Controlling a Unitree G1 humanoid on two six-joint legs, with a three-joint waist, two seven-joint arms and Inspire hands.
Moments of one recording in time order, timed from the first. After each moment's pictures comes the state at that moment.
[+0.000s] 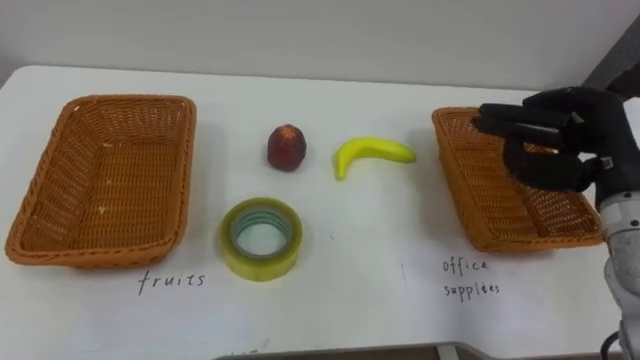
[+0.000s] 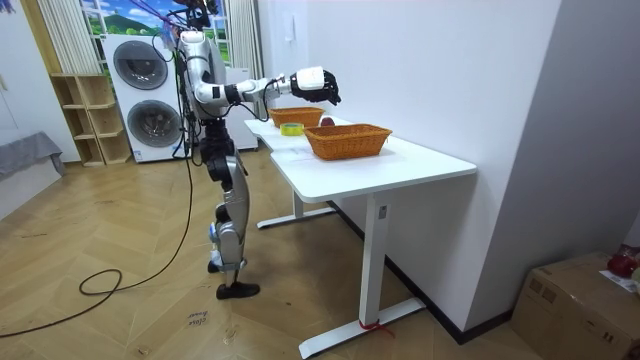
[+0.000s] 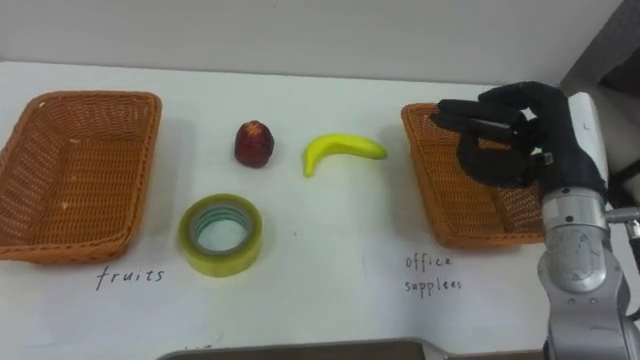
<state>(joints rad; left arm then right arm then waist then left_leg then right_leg) 0.31 0.22 0.10 0.96 0.33 0.10 0.21 -0.02 -0.40 -0.22 -0.01 -0.29 0.09 -0.07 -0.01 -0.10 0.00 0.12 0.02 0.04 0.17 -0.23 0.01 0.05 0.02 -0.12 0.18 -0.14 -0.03</state>
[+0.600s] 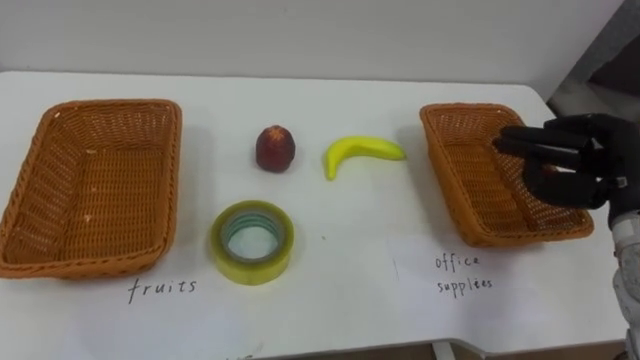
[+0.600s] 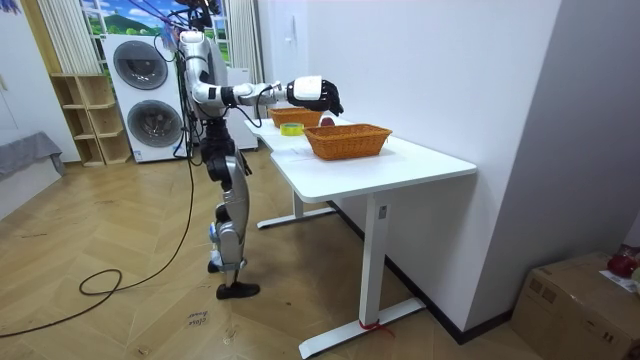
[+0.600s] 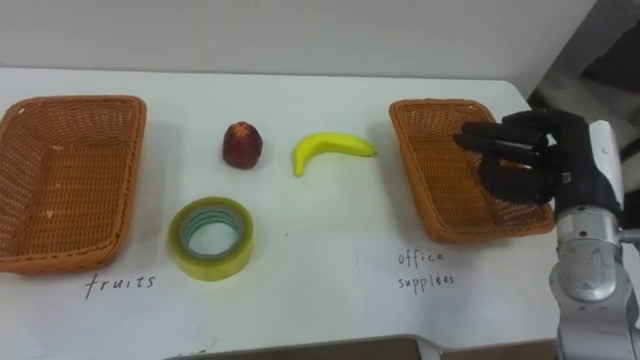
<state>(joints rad) 0.30 0.22 0.12 0.94 0.34 0.10 0.21 -0.01 -0.40 -0.24 0.07 -0.25 0.09 -0.08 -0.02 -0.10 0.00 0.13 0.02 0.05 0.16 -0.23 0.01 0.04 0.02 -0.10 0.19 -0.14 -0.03</state>
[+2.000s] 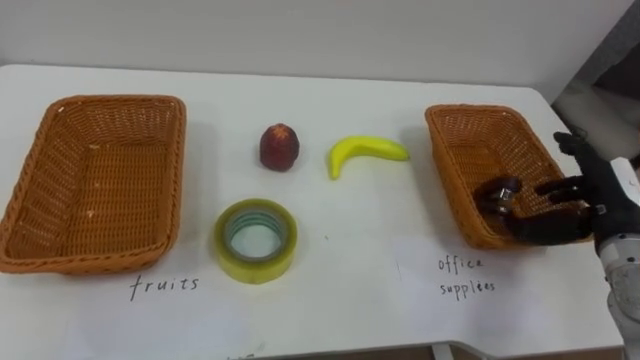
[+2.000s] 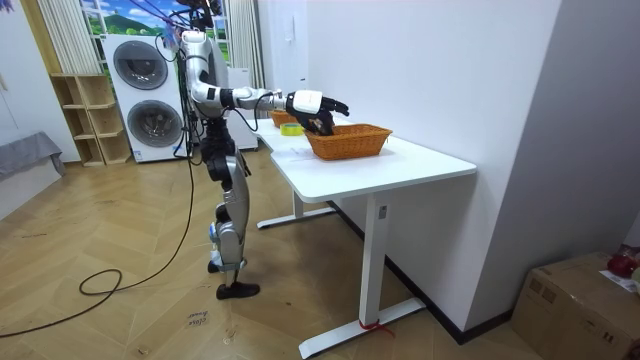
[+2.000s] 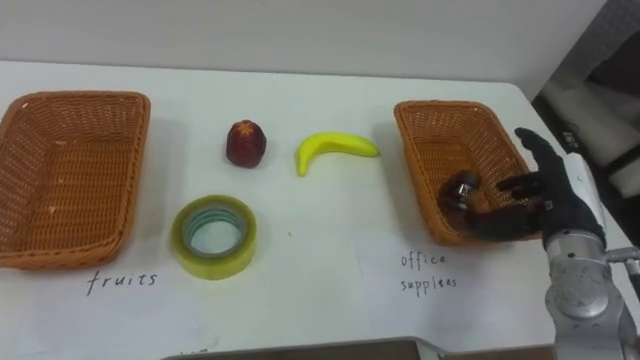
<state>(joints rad) 0.30 0.22 0.11 0.92 0.34 0.13 0.20 0.03 -0.39 -0.22 0.10 -0.33 0.12 0.01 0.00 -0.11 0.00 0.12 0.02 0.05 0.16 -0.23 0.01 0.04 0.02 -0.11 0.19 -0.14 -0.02</state>
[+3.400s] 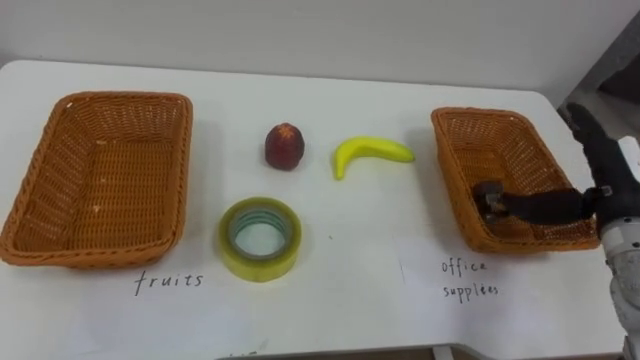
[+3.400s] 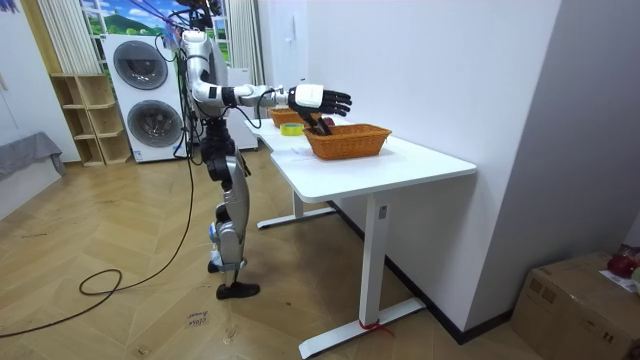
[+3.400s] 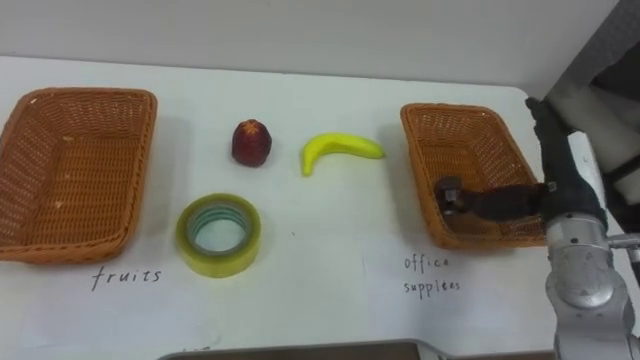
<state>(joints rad) 0.27 0.22 0.09 0.94 0.34 0.11 0.22 0.00 -0.39 -0.20 -0.03 -0.22 0.11 -0.02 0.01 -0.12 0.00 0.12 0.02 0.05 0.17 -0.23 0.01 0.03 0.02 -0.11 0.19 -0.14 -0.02</state>
